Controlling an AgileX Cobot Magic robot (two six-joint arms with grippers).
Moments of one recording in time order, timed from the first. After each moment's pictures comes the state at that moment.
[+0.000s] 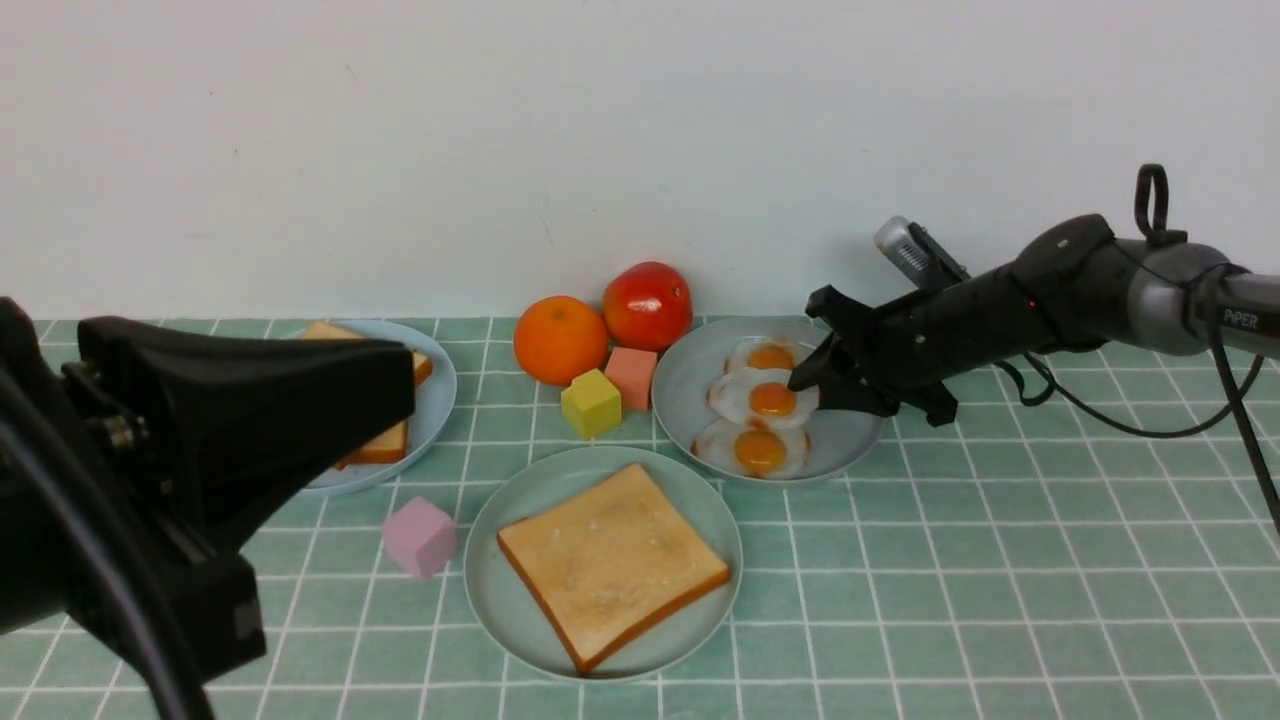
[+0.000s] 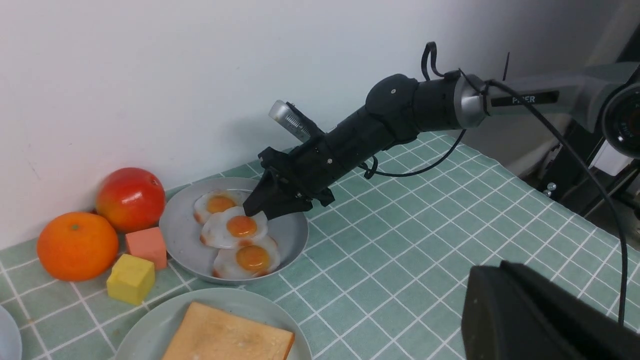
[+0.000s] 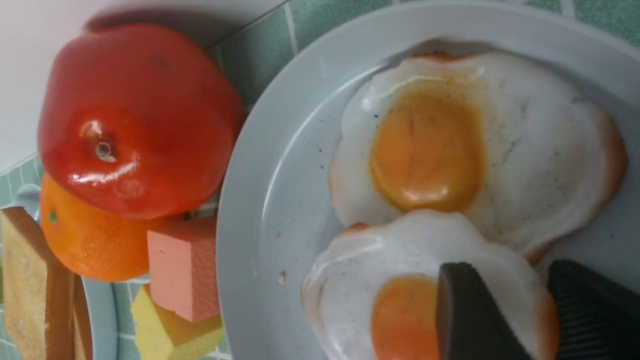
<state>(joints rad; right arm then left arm) 0.11 2.33 -1.73 0.98 0.67 -0.21 -0.73 0.71 -0.78 -0.18 0.32 0.00</state>
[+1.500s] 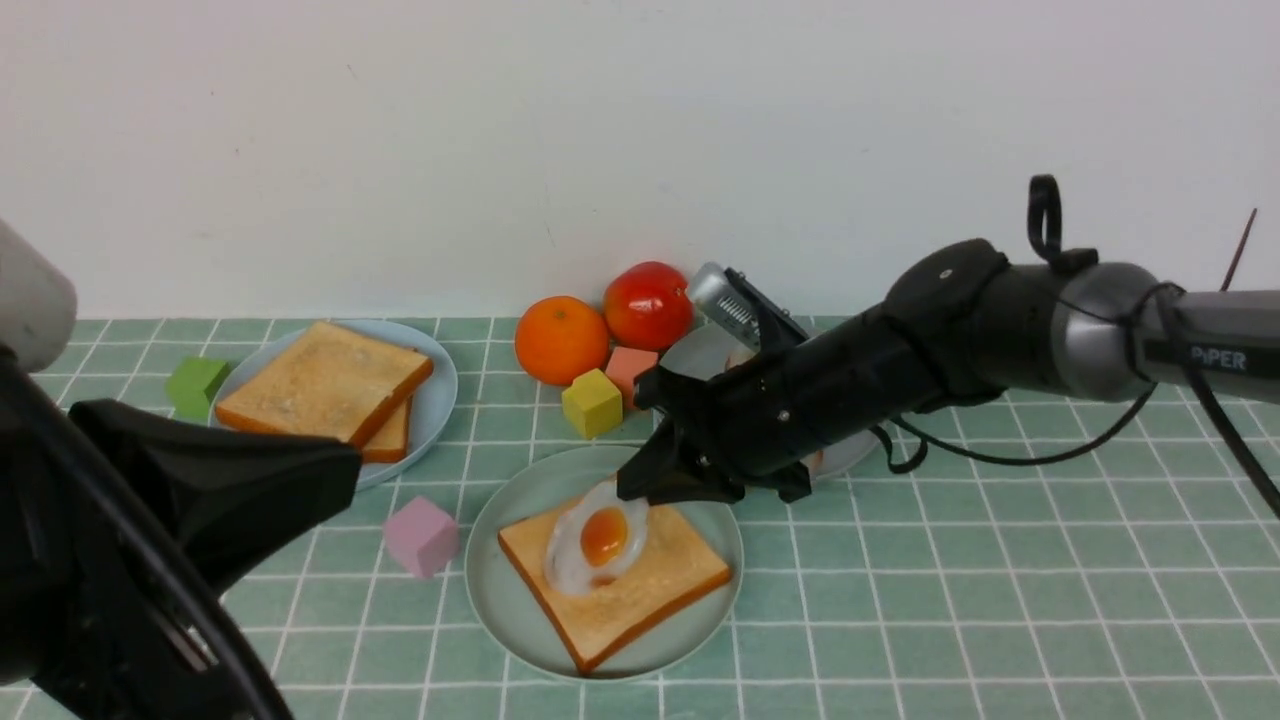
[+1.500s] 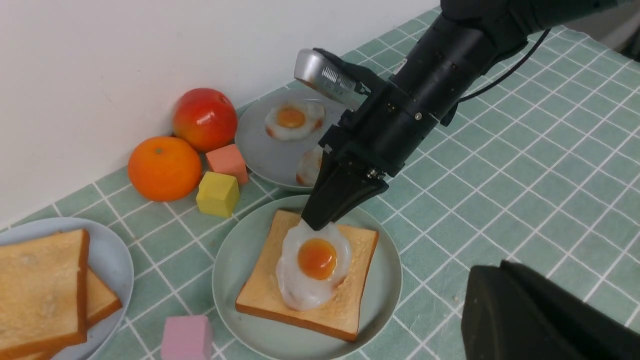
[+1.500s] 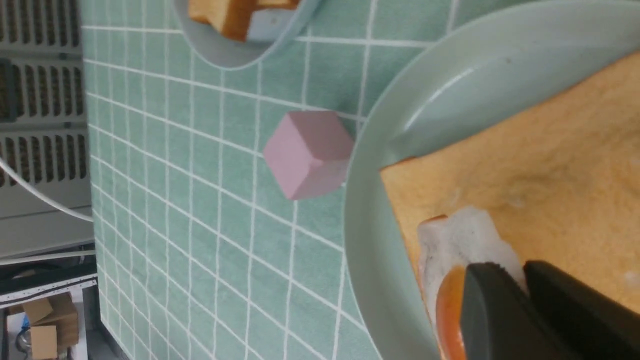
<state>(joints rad) 0.40 2.08 -1.43 1.14 0.75 -0.39 -0.73 0.71 -0.78 0.03 0.51 -0.03</state>
